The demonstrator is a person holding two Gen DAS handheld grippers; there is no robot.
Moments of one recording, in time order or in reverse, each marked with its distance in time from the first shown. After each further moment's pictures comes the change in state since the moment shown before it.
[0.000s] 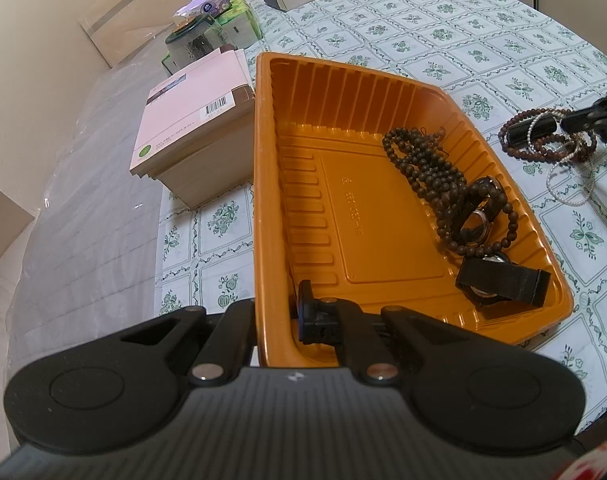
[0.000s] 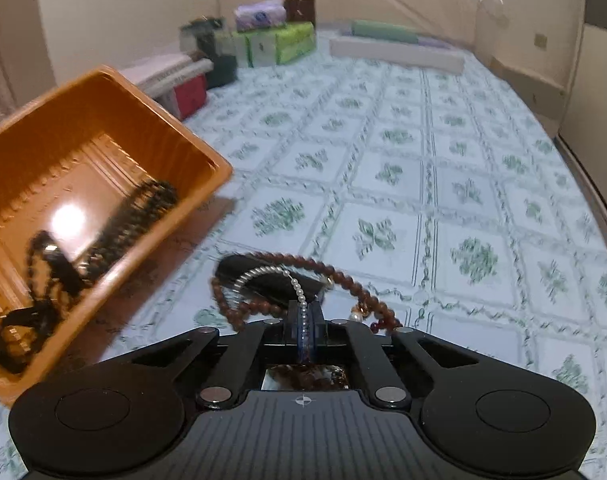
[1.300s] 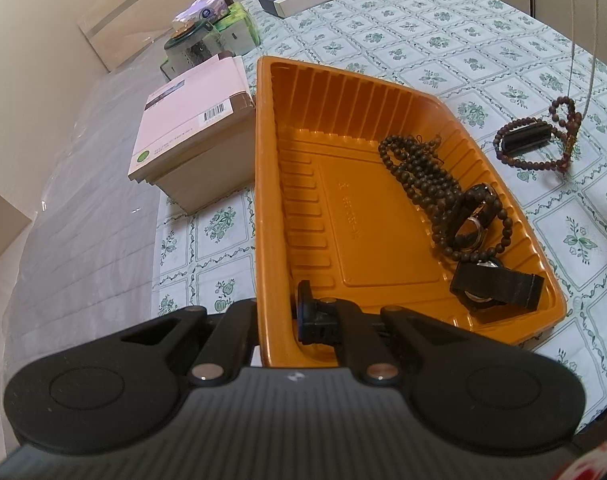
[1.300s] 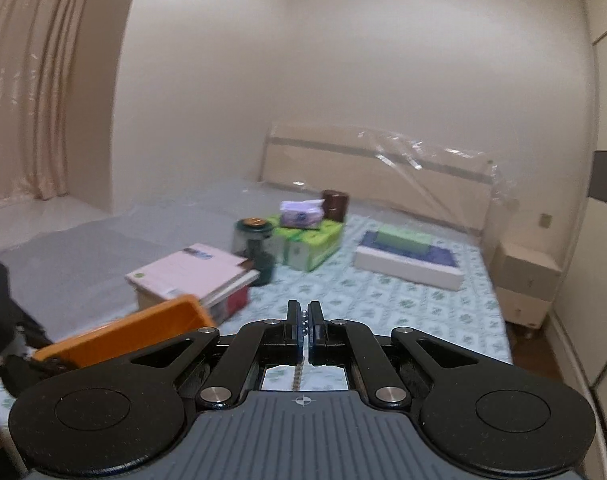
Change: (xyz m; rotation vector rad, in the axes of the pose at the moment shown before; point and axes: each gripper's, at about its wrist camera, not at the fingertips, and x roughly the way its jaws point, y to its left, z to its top) left arm -0.003 0.000 0.001 -0.003 -0.017 -0.010; right arm -0.182 0.045 0.108 -0.187 -0.448 -0.007
